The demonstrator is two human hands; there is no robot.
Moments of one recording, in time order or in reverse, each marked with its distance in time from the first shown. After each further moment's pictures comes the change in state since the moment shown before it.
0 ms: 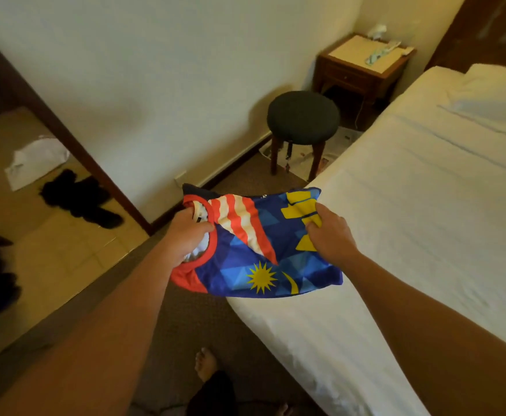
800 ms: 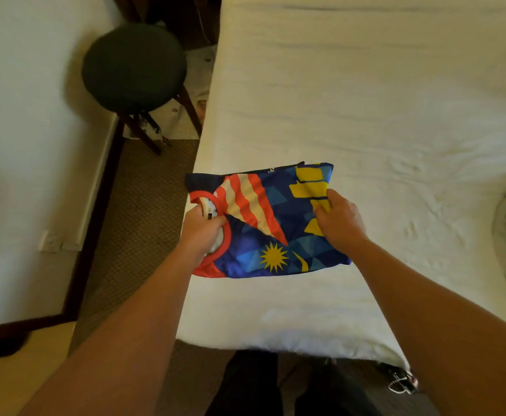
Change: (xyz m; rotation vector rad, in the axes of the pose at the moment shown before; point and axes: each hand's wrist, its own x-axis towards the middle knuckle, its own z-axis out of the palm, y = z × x) left_hand 0.135 0.083 0.271 0.238 -0.483 0.224; right_hand 0.046 0.212 -0.003 0.149 0.321 0.624
